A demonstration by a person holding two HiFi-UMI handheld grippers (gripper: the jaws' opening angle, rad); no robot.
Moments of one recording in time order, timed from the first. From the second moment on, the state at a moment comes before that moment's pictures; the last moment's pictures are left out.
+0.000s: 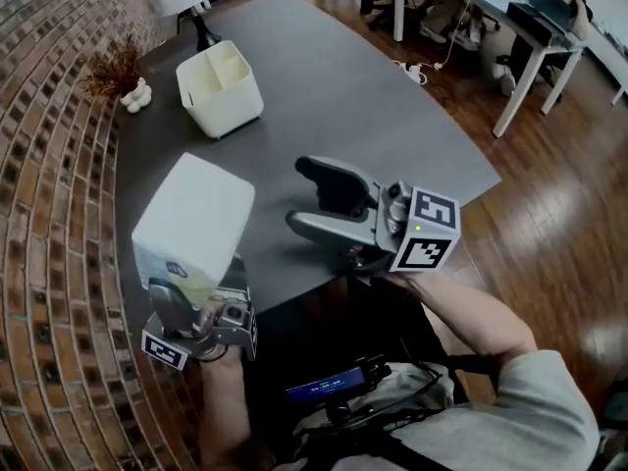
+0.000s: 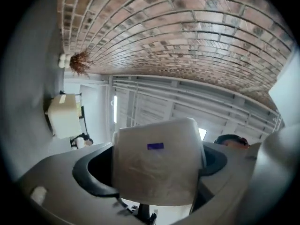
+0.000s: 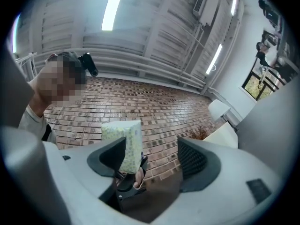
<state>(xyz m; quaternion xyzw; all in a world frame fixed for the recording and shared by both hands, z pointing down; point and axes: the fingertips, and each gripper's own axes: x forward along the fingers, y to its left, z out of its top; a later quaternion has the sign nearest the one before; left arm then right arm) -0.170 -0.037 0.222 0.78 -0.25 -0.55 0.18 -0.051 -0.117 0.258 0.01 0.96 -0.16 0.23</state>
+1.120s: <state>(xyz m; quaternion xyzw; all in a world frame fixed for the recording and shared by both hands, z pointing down) -0.170 -0.003 0.262 0.82 -0.26 -0.49 0.12 -0.070 -0.090 0.268 0.02 0.98 -0.08 0.19</state>
